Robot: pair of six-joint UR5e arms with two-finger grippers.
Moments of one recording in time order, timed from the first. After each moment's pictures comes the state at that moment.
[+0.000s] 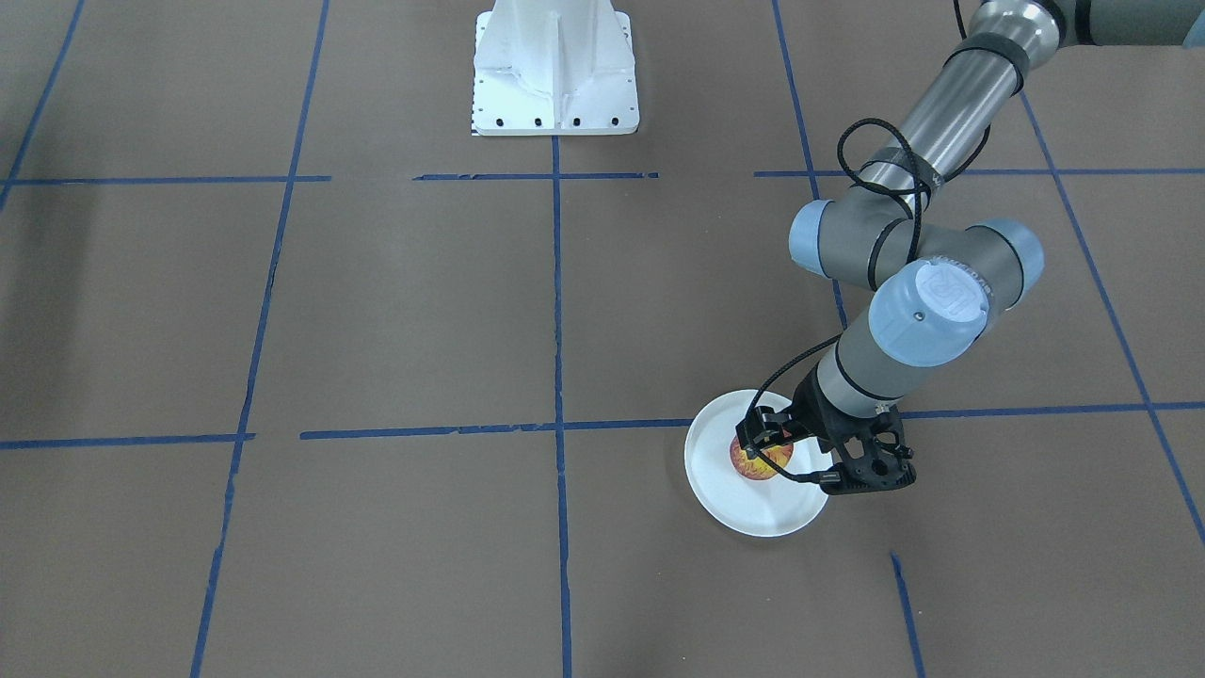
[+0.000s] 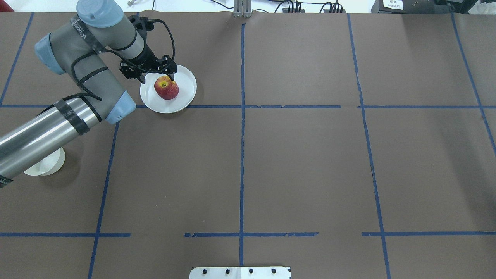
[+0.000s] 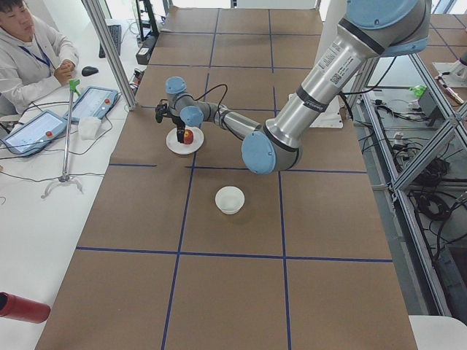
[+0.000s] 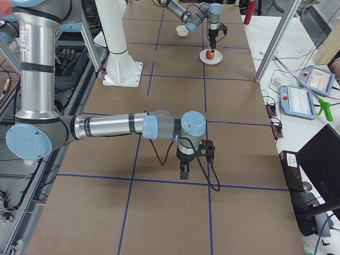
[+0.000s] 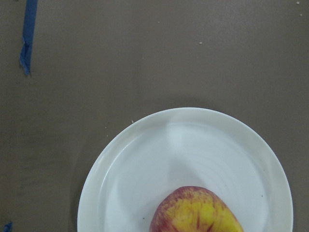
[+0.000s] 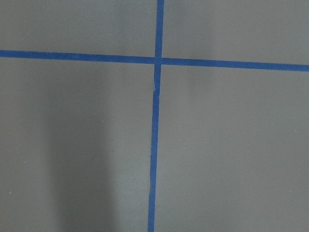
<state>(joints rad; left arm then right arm) -0.89 -2.30 -1.18 -1.98 -2.14 -1.03 1.53 -1.65 1.77 -1.72 2.27 -0.01</state>
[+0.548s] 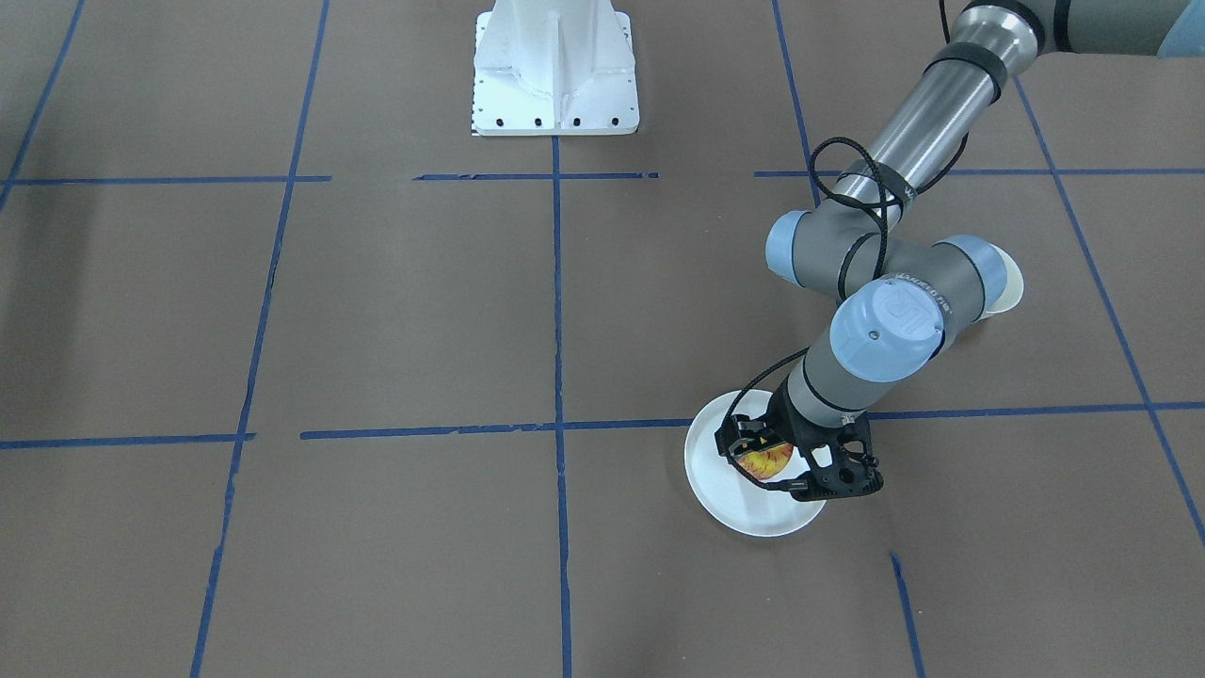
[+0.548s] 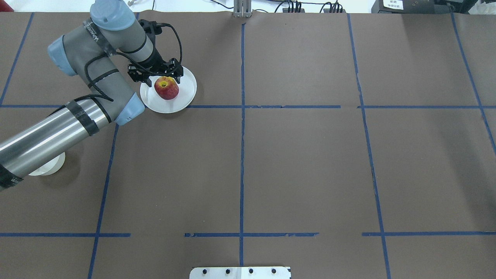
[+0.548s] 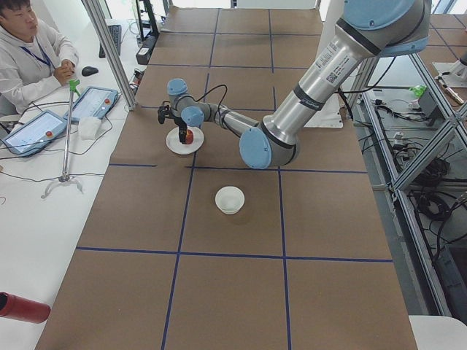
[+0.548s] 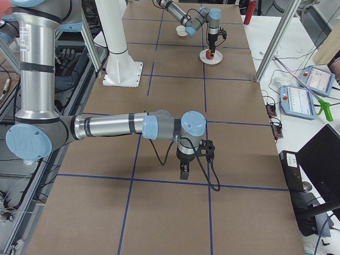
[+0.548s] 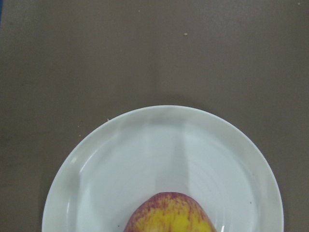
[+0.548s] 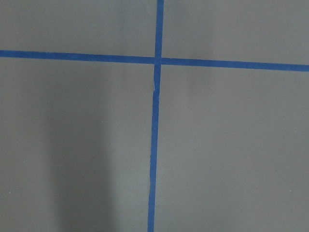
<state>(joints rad) -0.85 -2.33 -1.11 -2.02 -2.11 -1.05 1.53 -1.65 1.77 -1.72 2.27 -0.01</state>
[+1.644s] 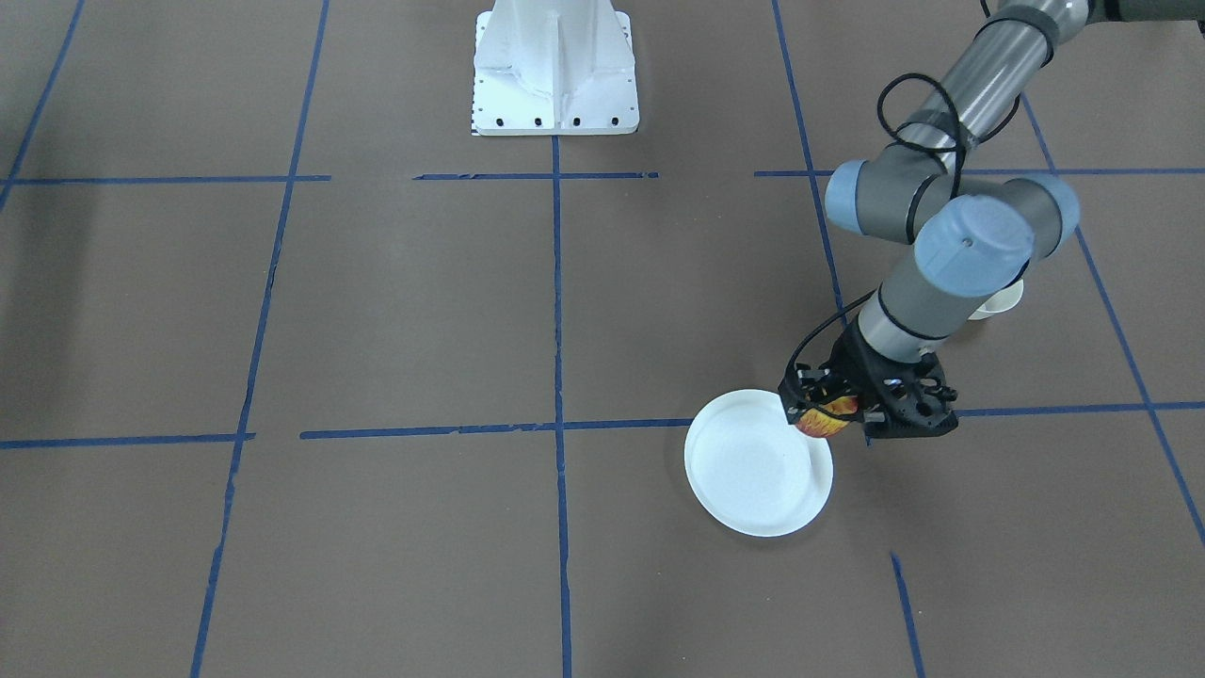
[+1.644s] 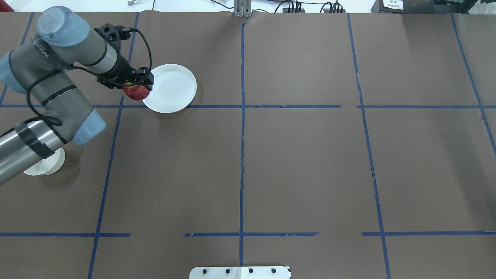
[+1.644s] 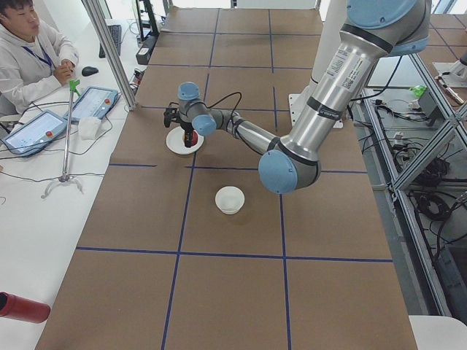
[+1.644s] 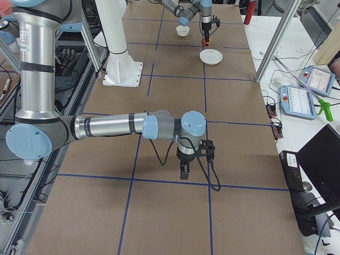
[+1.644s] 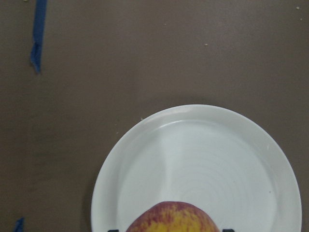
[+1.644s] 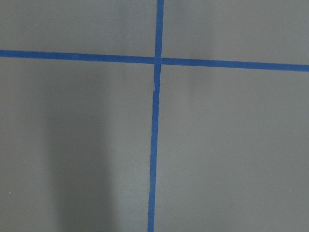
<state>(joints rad) -0.89 -2.03 -1.52 -1.95 -2.10 -0.97 1.53 -1.65 1.77 -1.72 2.27 -0.01</state>
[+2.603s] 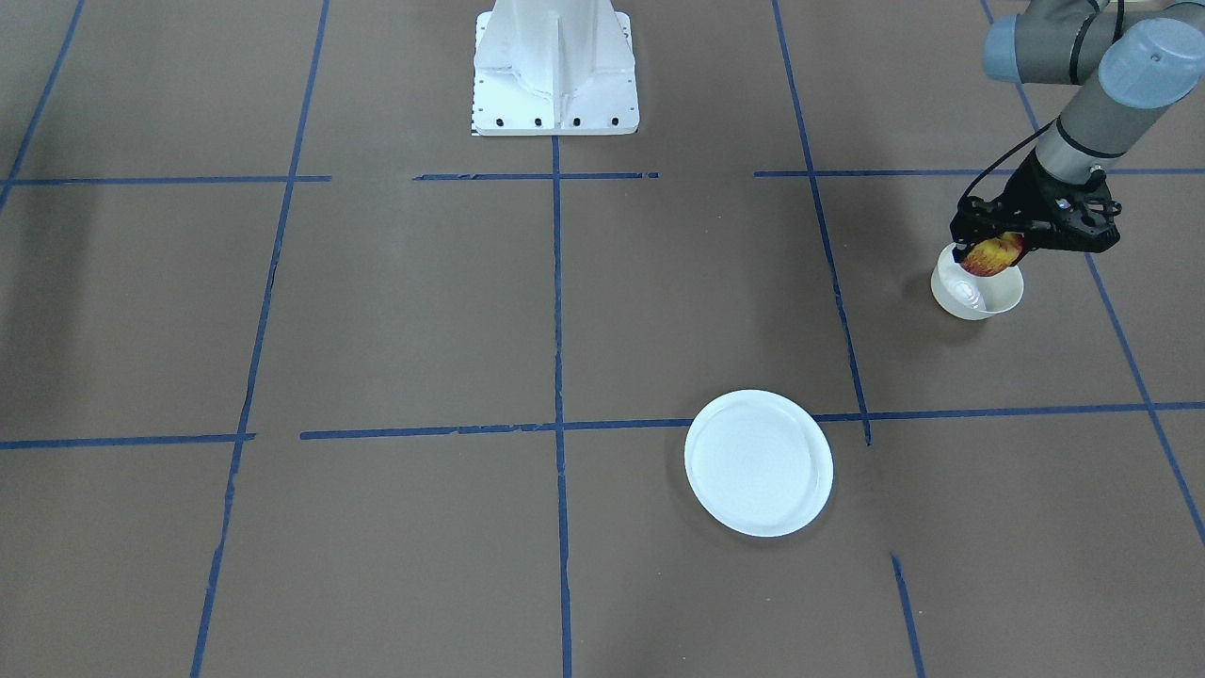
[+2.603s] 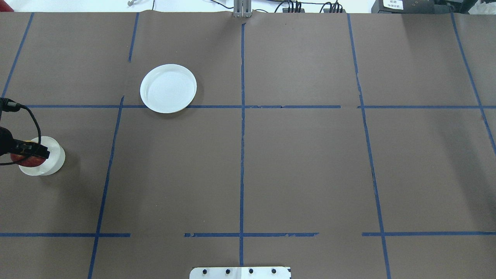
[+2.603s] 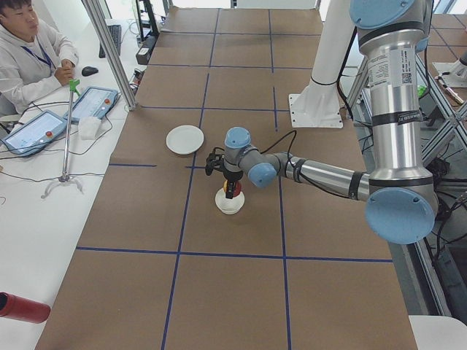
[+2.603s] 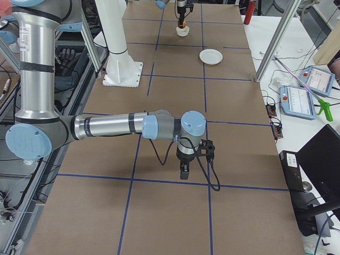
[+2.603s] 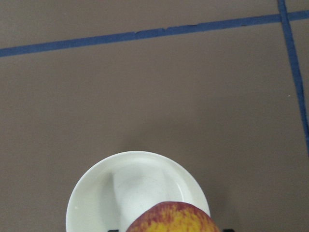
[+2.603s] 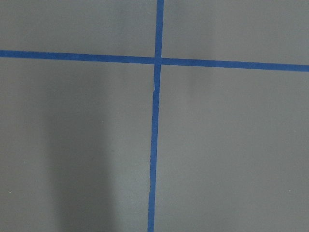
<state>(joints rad) -0.90 -1.41 -1.84 -2.12 -2.08 -0.79 1.53 -1.65 1.77 -1.72 2.27 -0.01</state>
